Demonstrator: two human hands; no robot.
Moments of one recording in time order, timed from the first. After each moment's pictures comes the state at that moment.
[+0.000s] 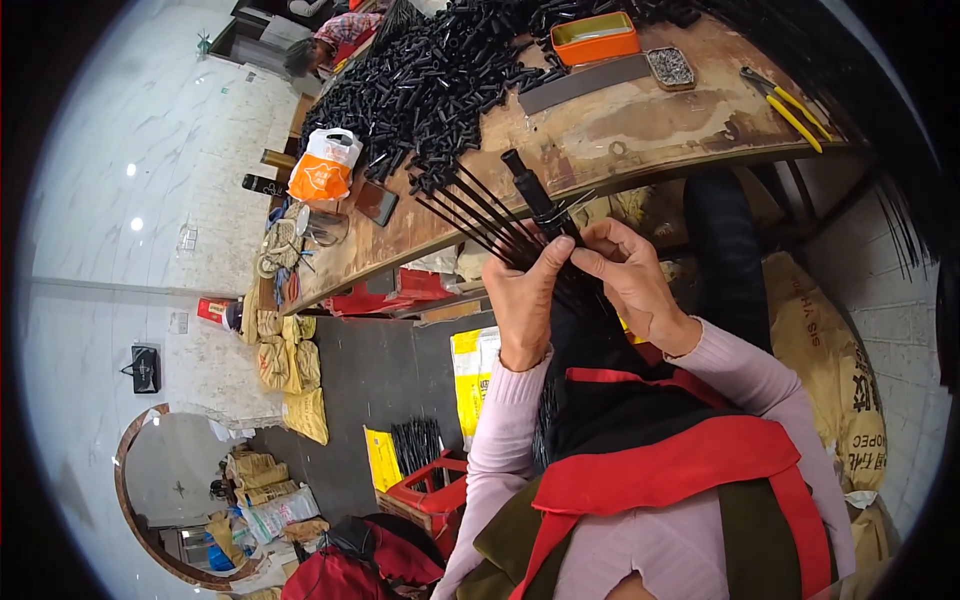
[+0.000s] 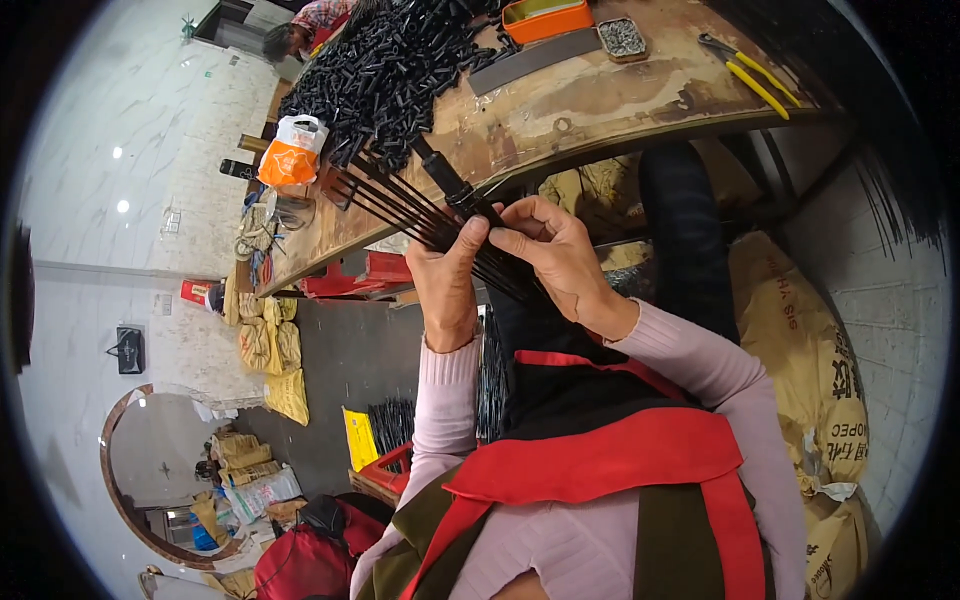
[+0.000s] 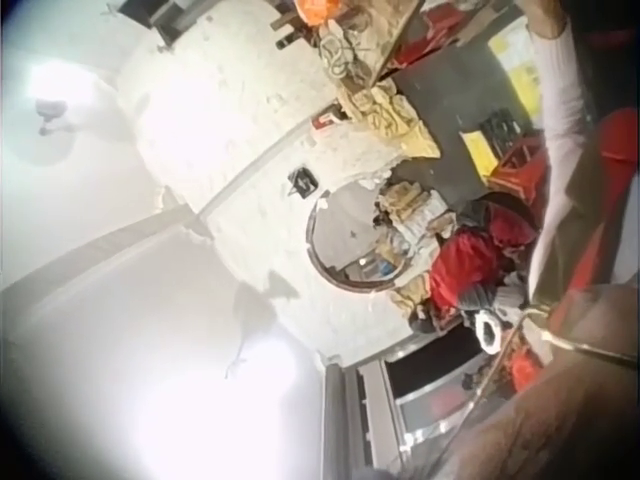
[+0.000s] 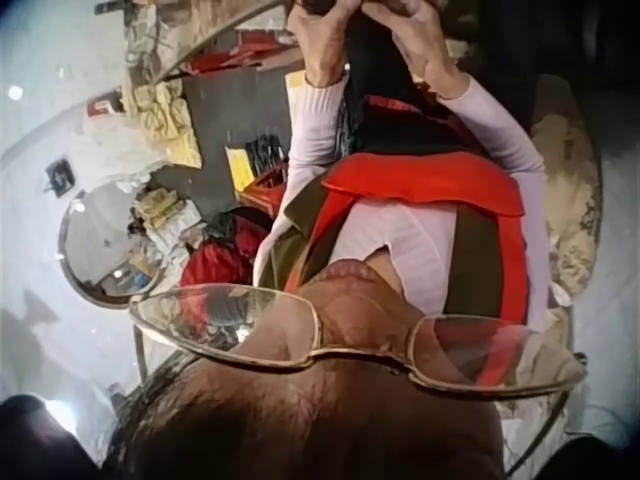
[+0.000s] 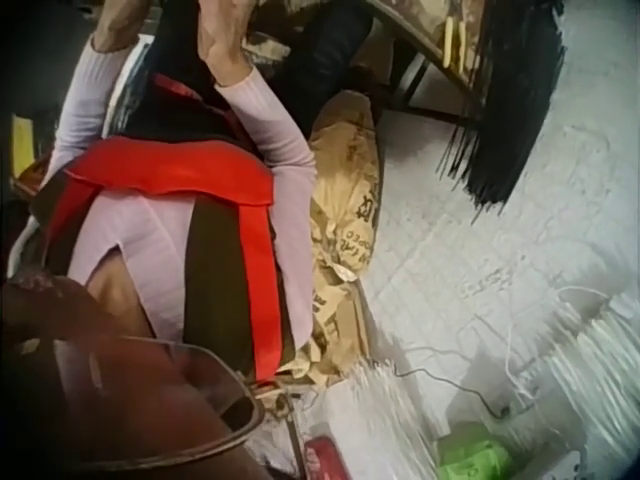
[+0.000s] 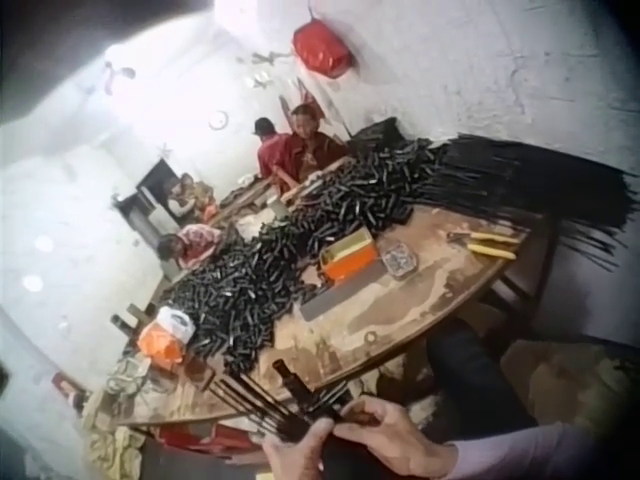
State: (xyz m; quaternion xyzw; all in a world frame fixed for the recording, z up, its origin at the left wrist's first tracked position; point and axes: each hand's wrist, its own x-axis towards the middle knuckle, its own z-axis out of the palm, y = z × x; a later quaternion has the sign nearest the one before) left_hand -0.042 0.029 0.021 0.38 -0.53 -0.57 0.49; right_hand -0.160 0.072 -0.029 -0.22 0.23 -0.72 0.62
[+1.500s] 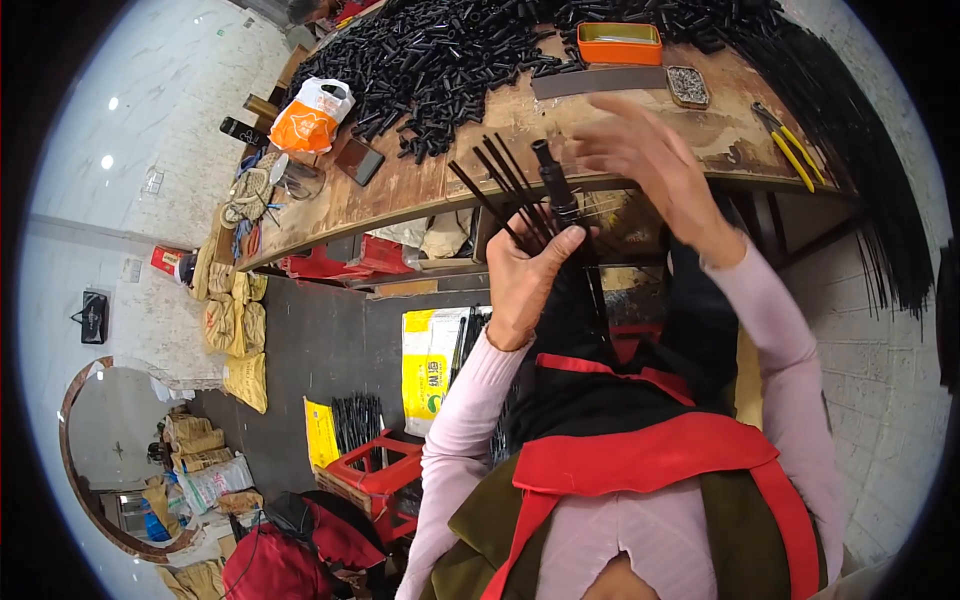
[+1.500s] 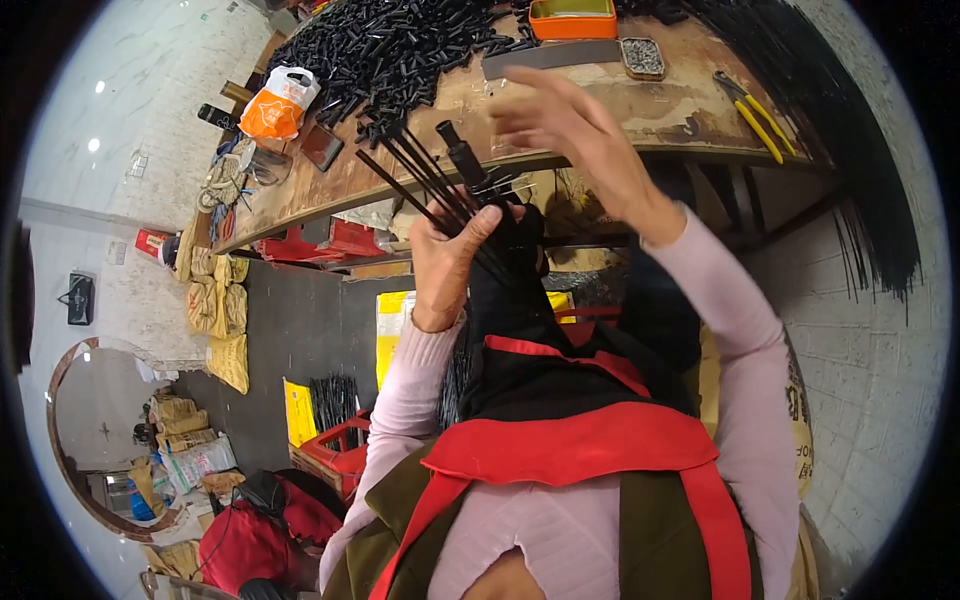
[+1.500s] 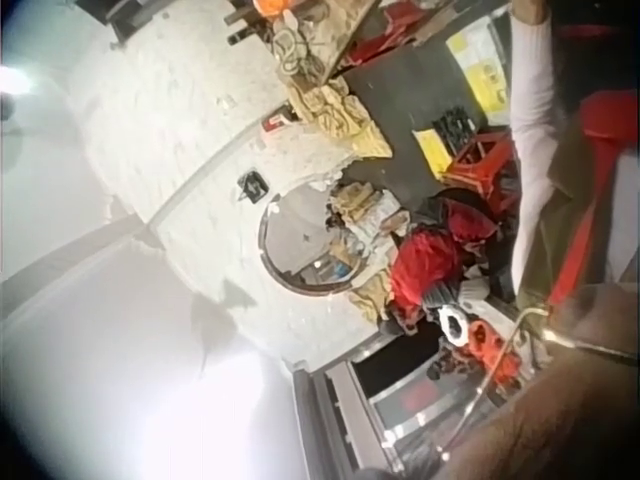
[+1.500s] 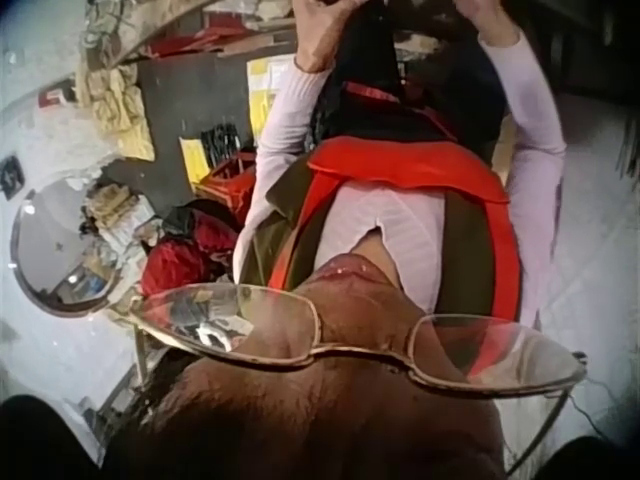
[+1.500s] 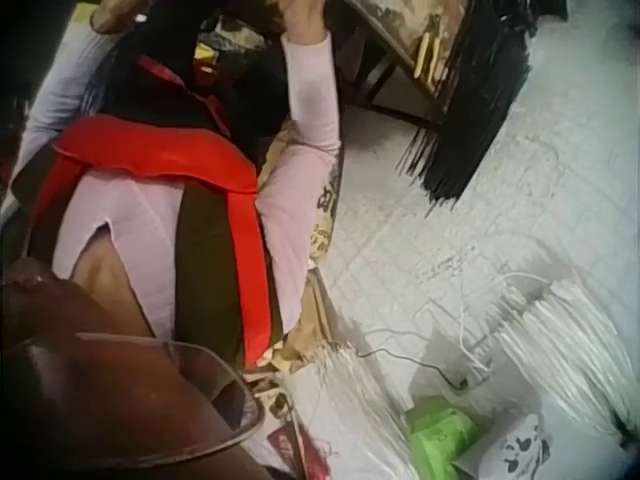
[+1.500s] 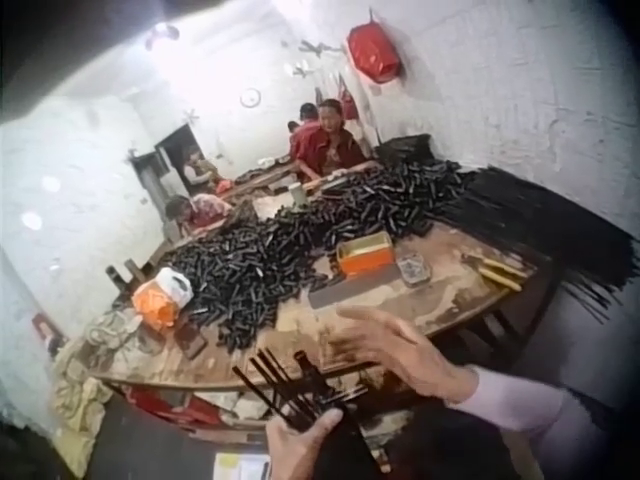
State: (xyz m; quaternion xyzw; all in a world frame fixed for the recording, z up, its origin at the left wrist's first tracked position) left_hand -0.031 0.032 0.018 0.33 -0.53 -0.64 0.45; right_hand -0.236 0.020 0.034 -0.50 0.25 -0.63 0.54
